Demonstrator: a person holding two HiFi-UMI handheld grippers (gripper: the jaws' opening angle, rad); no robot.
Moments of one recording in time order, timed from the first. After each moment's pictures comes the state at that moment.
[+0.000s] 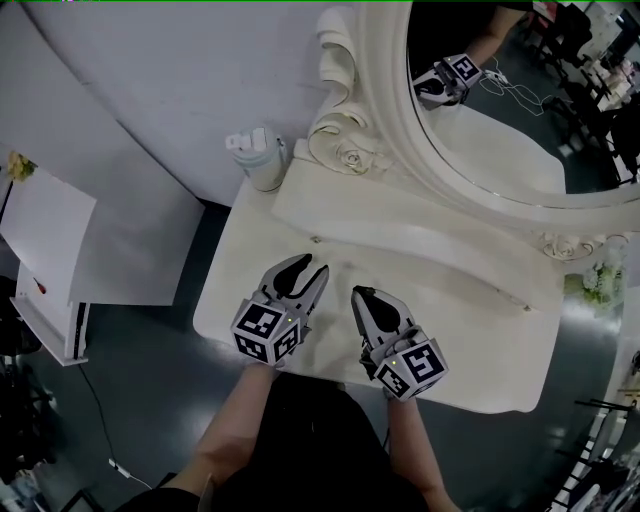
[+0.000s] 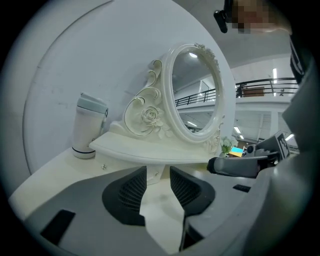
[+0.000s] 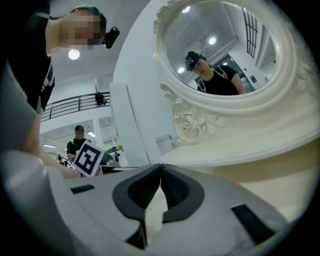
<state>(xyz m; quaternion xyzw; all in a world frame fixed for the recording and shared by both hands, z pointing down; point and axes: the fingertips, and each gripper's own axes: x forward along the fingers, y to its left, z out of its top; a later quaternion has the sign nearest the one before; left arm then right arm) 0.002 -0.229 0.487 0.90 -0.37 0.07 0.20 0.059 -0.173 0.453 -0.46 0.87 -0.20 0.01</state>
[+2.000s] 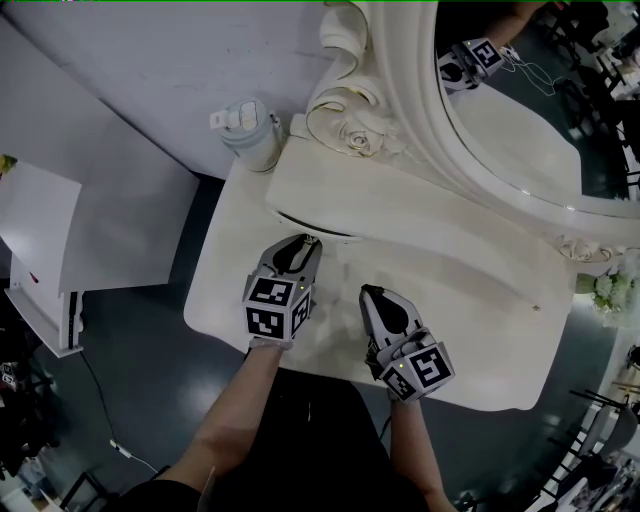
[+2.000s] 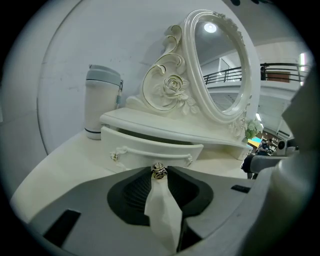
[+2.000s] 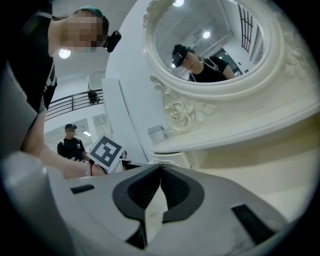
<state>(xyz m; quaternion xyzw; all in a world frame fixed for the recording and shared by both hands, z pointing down) -0.006 -0.268 0.556 0.84 -0.44 0.19 0.25 0.076 -0.177 0.494 -0.47 0.85 -0.24 0.00</state>
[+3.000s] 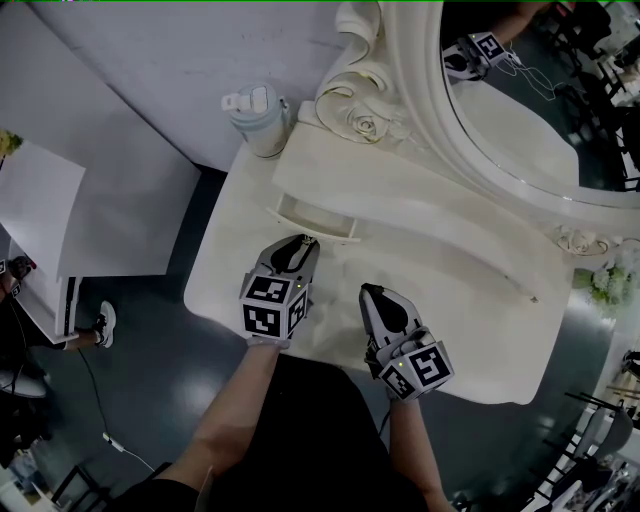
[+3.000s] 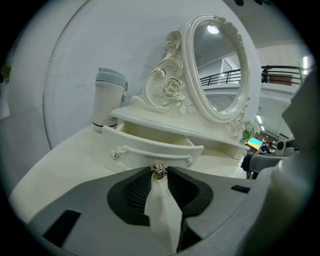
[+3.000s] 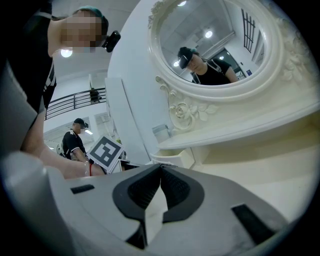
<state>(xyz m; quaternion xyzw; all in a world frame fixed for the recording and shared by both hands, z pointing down) -0.019 -0.236 0.556 0.84 -0.44 0.19 0.27 0.069 -0.149 0.489 -0.46 0.86 -0.23 -0.01</state>
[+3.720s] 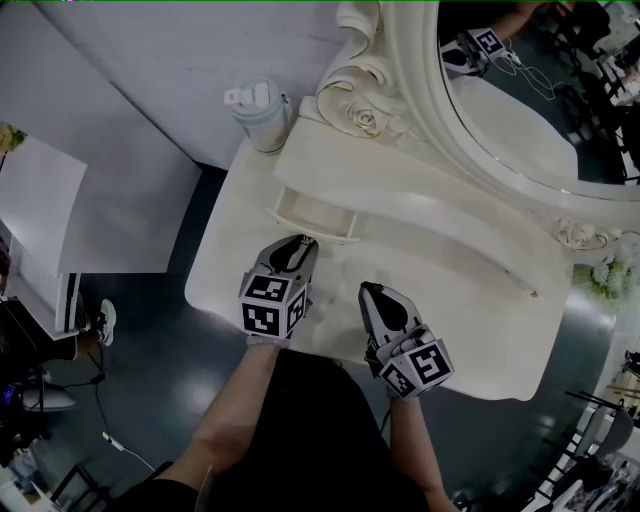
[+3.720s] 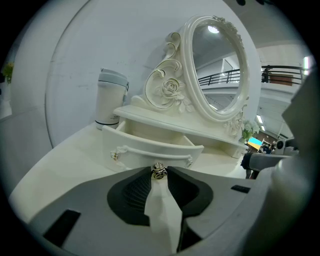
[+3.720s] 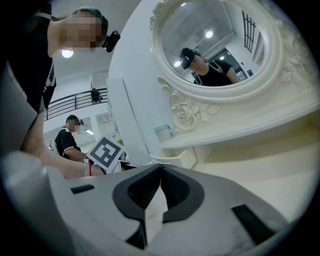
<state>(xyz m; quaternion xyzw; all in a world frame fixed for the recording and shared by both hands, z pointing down) -0.023 -0.223 0.556 0.83 -0.44 0.19 0.27 0.065 -0.139 0.487 -0.46 0.86 -0.23 -0.01</state>
